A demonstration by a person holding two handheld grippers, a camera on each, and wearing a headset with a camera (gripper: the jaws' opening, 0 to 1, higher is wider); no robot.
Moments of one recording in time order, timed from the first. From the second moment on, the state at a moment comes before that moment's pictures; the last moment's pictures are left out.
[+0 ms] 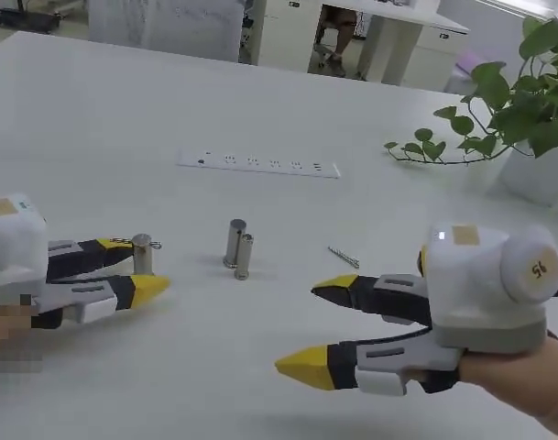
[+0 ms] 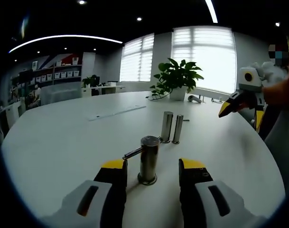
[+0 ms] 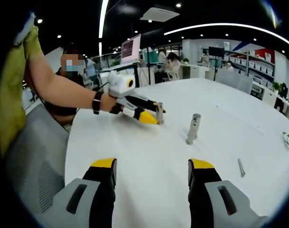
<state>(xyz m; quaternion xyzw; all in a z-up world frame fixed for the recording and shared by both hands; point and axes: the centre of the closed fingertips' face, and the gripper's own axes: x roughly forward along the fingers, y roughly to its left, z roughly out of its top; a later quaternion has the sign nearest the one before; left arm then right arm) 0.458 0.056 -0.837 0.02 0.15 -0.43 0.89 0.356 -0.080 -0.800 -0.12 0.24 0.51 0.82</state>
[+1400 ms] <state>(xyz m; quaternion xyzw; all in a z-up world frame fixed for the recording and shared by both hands) 0.382 0.081 -0.780 -0.01 0.13 -0.40 0.91 0.372 -0.080 -0.784 -0.11 0.22 0.50 0.83</state>
